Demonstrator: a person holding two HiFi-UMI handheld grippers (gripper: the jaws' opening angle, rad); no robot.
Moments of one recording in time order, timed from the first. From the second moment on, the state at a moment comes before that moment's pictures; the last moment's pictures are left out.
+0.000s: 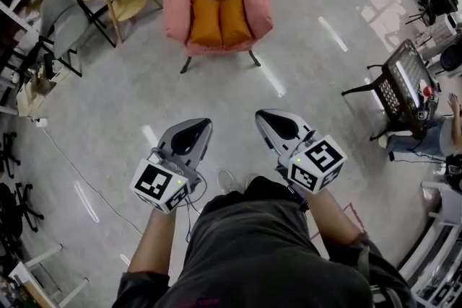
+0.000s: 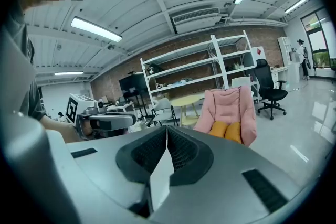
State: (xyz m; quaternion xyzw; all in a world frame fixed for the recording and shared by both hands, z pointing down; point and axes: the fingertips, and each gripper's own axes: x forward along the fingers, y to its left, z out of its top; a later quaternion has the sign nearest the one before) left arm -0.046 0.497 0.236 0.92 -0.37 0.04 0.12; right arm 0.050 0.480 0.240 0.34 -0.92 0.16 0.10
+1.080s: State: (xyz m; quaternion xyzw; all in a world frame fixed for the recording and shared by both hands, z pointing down) left arm -0.016 0.293 0.266 0.90 -0.40 0.08 0.15; right arm 0.091 0.257 0.278 0.32 -0.92 0.19 0.11
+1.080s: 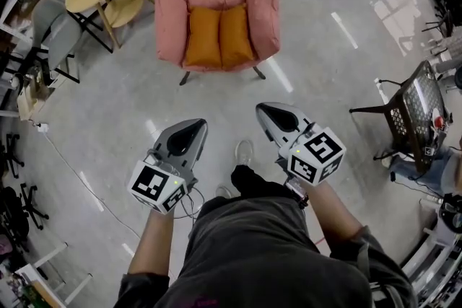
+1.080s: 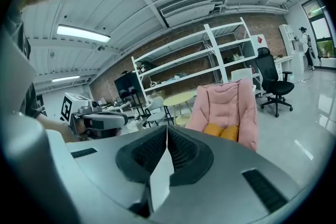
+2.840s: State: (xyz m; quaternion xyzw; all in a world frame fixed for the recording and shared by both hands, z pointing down) left arm -0.126 0.020 0.687 0.77 -0.42 0.26 0.40; right arm 0.089 -0.016 0.671 0.39 -0.77 0.44 0.23
